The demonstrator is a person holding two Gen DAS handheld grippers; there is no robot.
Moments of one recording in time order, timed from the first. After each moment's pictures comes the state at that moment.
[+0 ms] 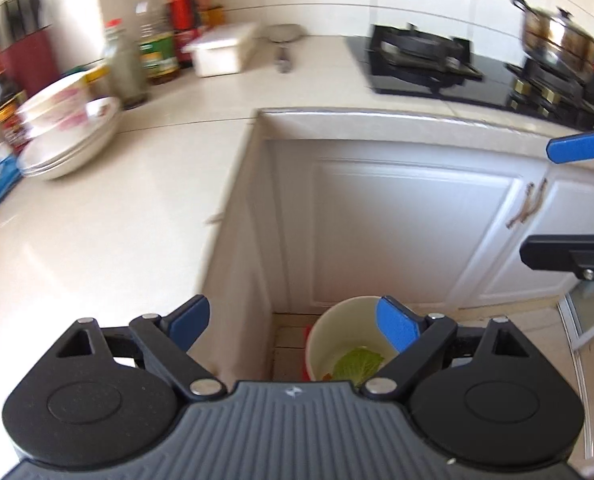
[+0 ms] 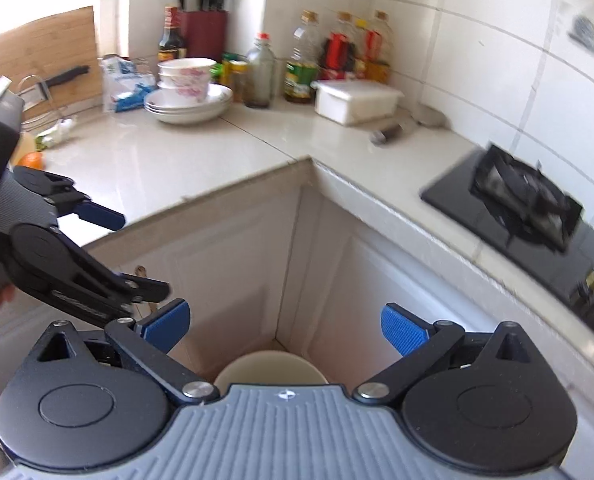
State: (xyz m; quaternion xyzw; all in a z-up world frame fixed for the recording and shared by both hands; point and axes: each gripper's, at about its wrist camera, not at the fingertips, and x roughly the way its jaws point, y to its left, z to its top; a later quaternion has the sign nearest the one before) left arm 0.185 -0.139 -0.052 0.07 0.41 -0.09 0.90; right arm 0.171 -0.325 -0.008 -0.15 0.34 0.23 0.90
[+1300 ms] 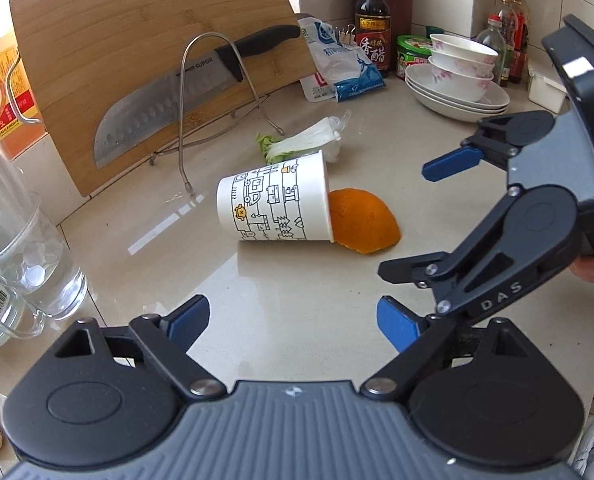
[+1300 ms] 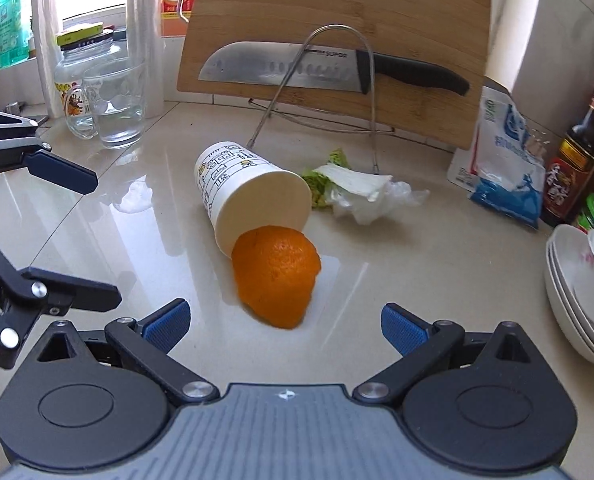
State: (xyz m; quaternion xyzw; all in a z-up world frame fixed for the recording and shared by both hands) left arm 0.094 0.165 -0.046 -0.04 0.42 0.20 0.89; right arm 0.248 0.102 -0.066 -0.29 0.29 0.58 0.70
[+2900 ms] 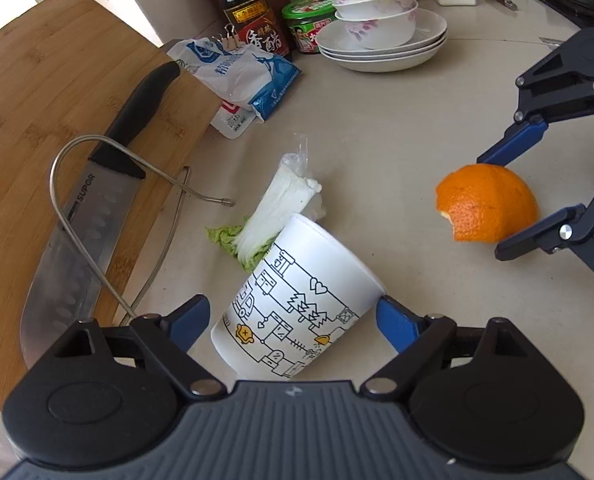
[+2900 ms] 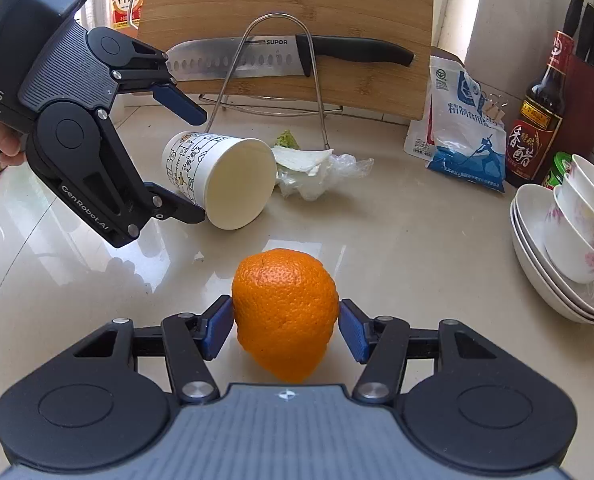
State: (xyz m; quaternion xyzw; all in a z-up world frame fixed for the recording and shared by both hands) left arm 0.202 0.203 -0.055 0.18 0.46 0.03 0.87; right arm 0.271 0.062 -0.060 -0.25 0.32 0.53 0.74
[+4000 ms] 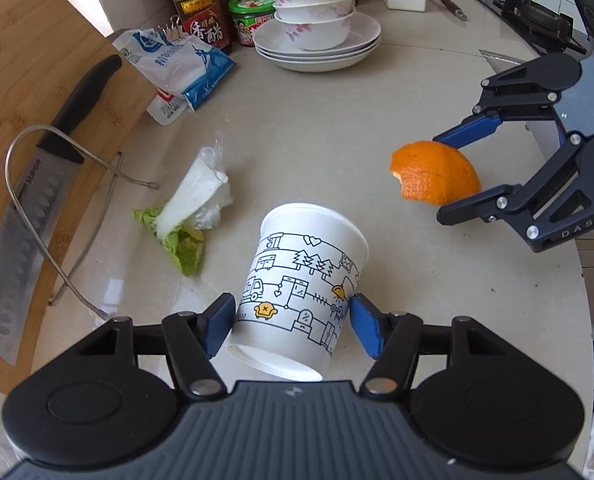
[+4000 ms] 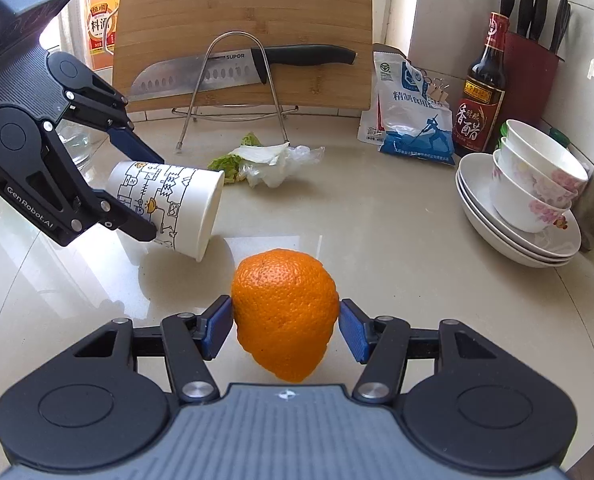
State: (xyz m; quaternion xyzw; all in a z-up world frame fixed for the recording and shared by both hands) left arm 0.182 0.178 -0.037 0.10 0.50 -0.05 0.86; right arm 0.261 0.014 -0.045 -0.22 0.33 0.50 0.77
